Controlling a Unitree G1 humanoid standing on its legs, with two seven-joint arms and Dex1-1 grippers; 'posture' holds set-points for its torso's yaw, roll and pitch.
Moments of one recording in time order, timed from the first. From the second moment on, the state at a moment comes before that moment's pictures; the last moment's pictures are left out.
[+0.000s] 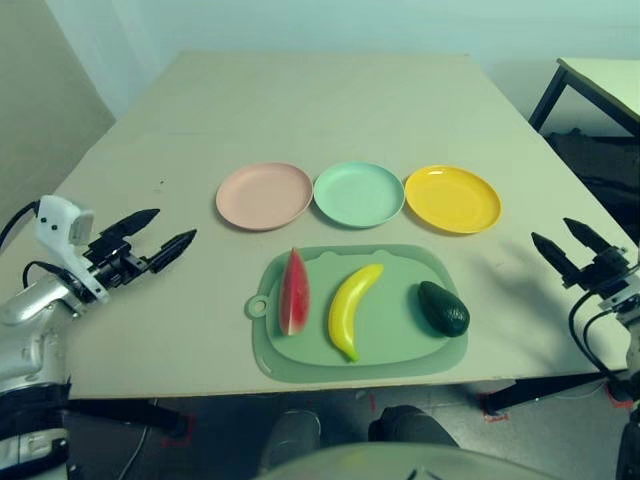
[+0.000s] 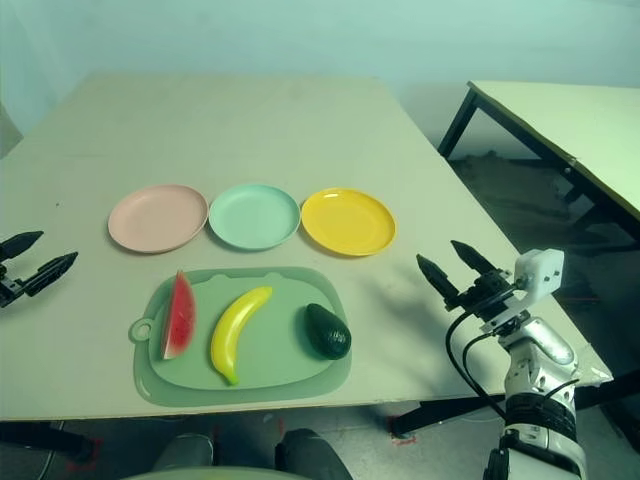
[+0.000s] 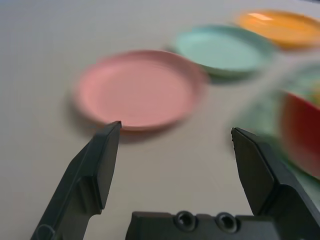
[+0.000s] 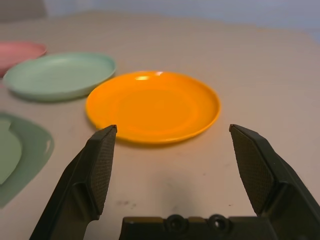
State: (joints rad) left arm 0.03 0.87 0.40 0.10 -0.54 0.15 -1.18; right arm -0.26 -0.65 -0.40 0.73 0.44 -0.28 1.14
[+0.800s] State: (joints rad) left arm 0.08 0.91 0.34 -0.12 -0.55 0.15 -1.29; right arm -0.80 -1.09 0.27 0.29 0.13 -0.77 1.60
